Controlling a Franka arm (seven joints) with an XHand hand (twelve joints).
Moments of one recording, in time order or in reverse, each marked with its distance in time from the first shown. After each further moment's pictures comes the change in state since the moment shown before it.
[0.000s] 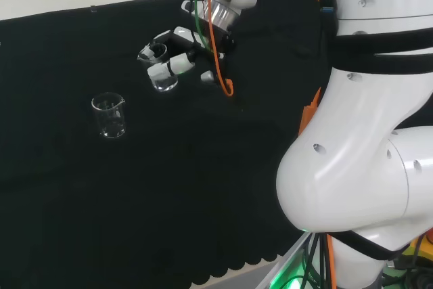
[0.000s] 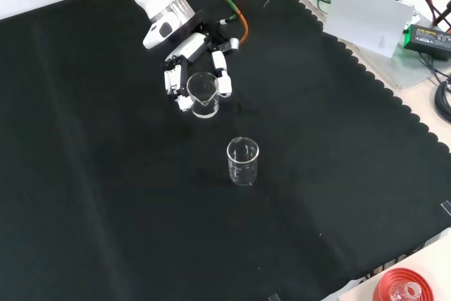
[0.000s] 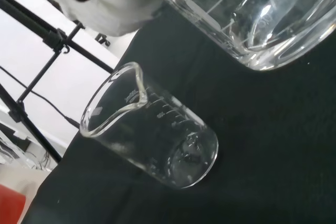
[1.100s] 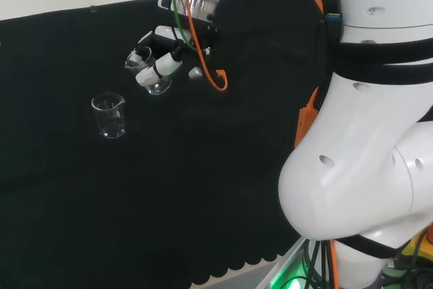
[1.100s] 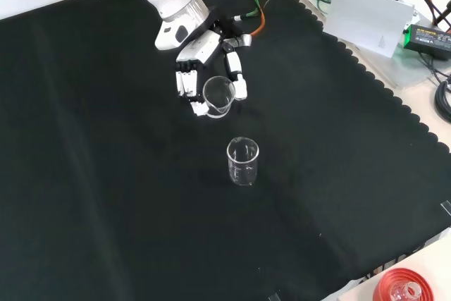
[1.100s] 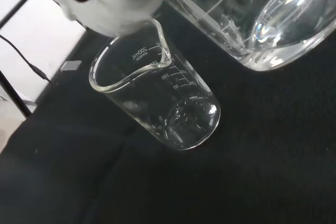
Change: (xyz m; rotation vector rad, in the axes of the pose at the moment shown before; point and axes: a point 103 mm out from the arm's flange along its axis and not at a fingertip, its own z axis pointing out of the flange) arm 0.043 0.000 0.005 0.120 -0.188 0.038
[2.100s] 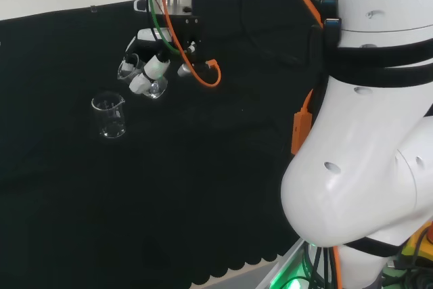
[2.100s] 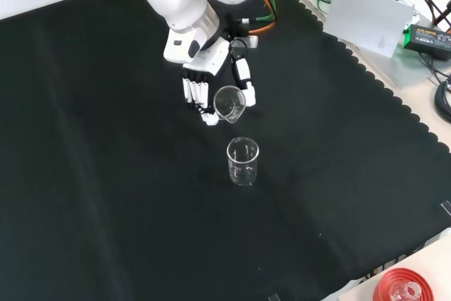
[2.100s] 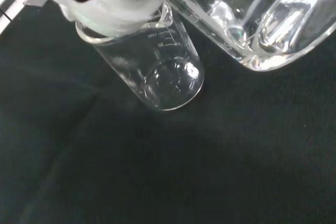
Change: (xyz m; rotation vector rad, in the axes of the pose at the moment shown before) arm 0.024 0.006 0.004 0.146 -0.190 0.030
